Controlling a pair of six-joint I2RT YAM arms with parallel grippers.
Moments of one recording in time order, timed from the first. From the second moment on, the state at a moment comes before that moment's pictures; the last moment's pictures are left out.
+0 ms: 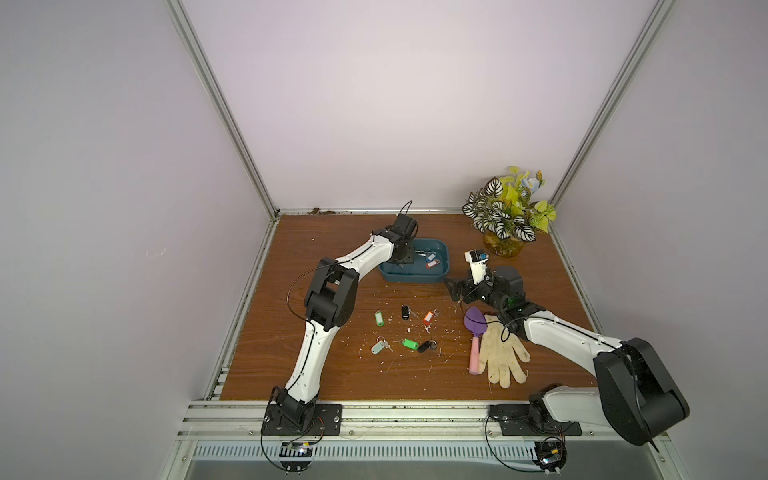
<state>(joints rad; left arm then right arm) -0.51 2.30 1.90 -0.63 -0.12 -0.37 0.41 1.34 0.61 0.33 -0.18 0.17</state>
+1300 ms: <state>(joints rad) -0.50 2.36 1.99 -0.64 -0.11 -0.37 0.40 1.40 0.64 0.32 -0.18 0.16</state>
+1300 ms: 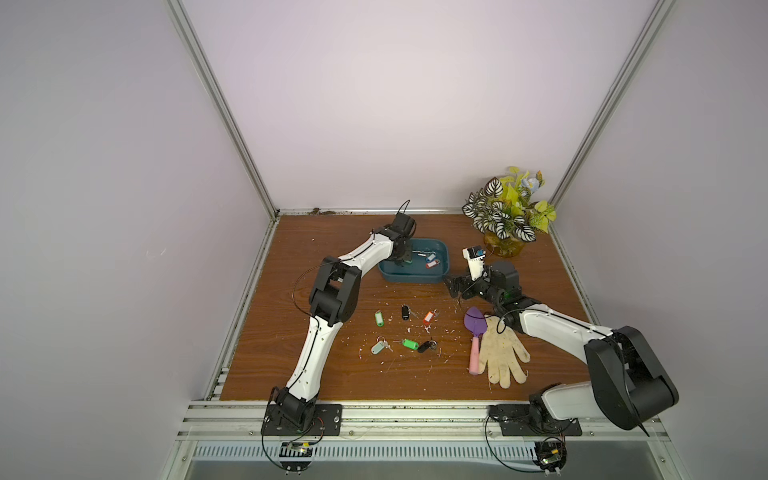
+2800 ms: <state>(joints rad) -1.01 1.56 0.81 -0.07 0.36 -0.33 0.38 0.94 0.40 0.30 0.15 0.35</state>
